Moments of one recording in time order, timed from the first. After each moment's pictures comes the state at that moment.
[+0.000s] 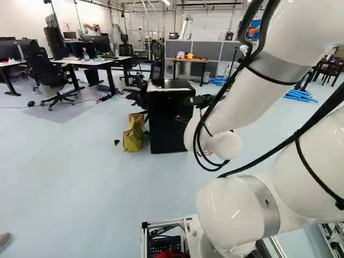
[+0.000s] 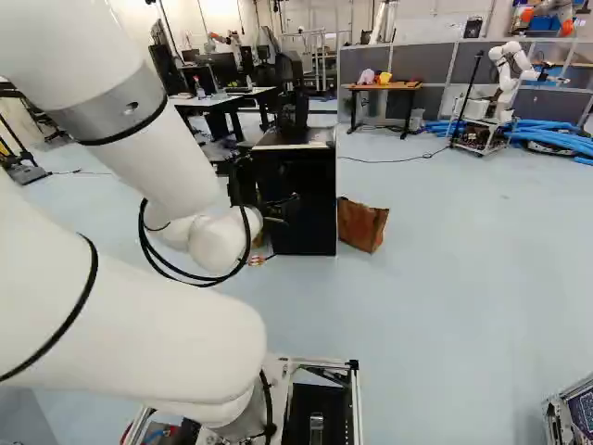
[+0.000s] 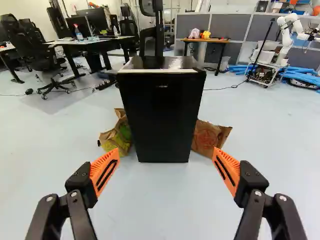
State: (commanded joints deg) arm 0.0 16.0 -5.0 0.0 50.0 0.0
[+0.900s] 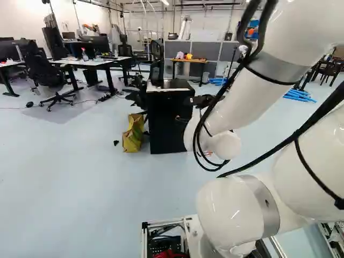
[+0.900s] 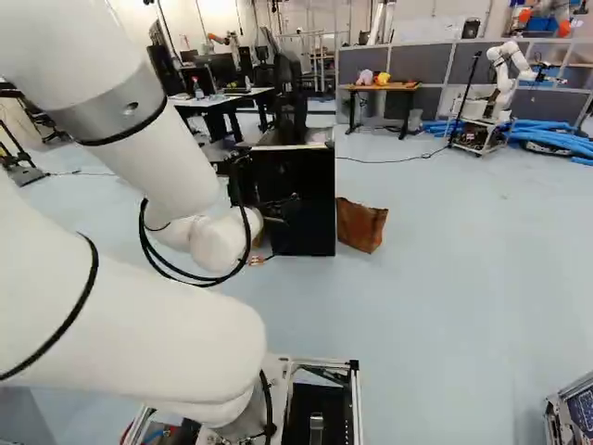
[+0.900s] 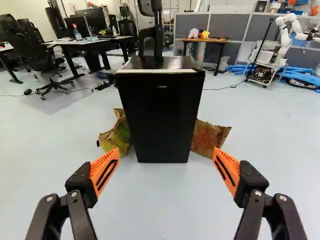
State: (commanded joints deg) arm 0.0 16.0 -5.0 0.0 50.0 0.0
